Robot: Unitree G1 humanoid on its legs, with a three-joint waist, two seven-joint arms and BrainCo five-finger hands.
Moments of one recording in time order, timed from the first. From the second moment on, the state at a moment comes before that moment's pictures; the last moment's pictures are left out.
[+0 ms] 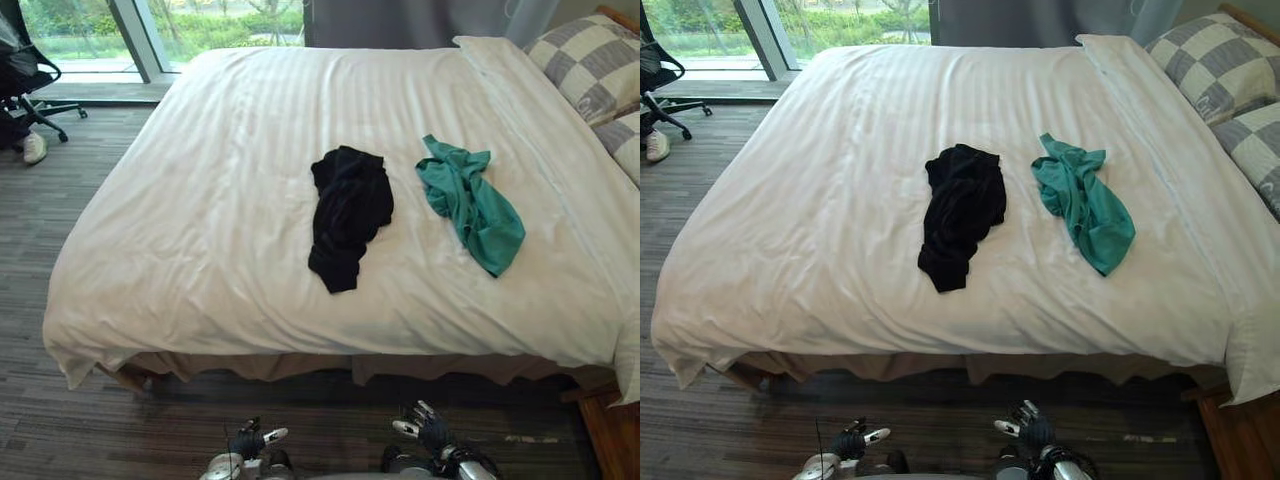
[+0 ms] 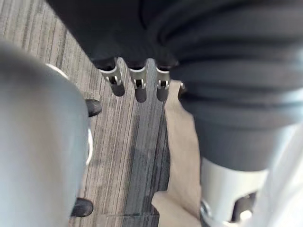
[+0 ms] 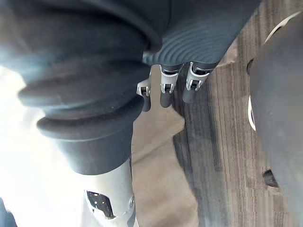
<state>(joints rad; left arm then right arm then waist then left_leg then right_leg) 0.10 0.13 0.02 1.00 -0.24 -0.03 0.01 0.14 -0.09 -0.15 0.99 0.35 -0.25 0.23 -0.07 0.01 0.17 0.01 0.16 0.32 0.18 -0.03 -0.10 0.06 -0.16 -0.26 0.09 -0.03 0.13</state>
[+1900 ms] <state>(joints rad) -0.84 0.70 -0.04 0.73 0.16 0.09 0.26 -0.12 -0.51 -0.19 0.21 0.34 -0.28 0.12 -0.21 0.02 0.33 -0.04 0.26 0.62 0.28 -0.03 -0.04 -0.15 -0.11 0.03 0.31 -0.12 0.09</state>
